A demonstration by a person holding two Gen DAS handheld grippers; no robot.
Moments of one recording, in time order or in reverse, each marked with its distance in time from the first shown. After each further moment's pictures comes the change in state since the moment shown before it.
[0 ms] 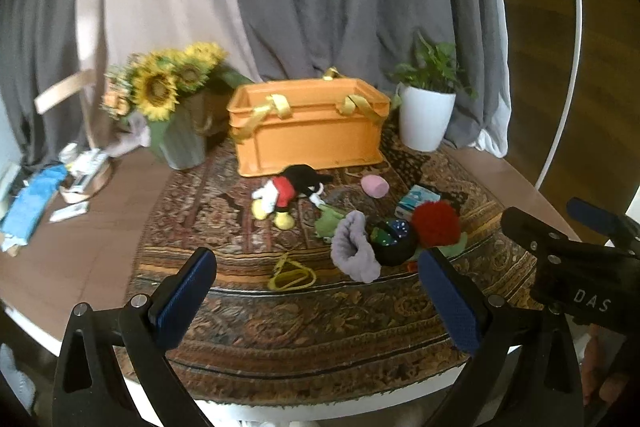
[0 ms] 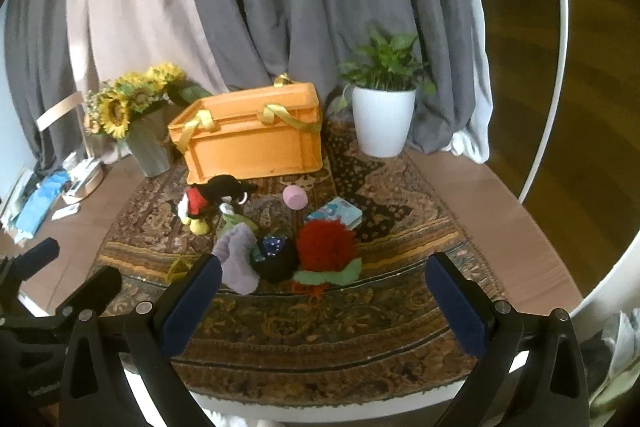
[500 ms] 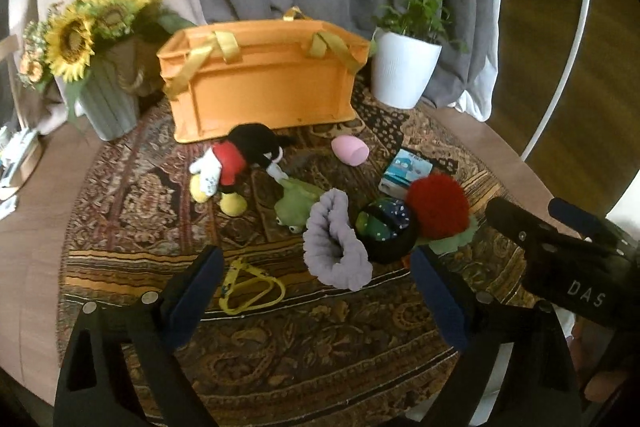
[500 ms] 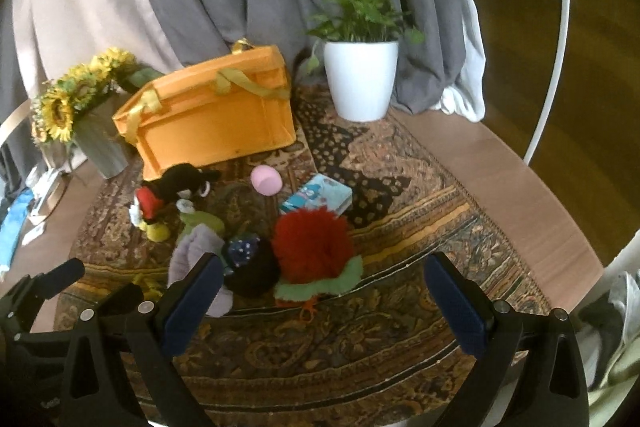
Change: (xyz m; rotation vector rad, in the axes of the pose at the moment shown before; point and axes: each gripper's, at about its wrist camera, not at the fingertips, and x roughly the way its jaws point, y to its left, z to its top) left arm 0.102 0.006 0.009 0.015 0.167 -0.175; right arm 0.078 0.000 0.000 0.102 0.121 -0.086
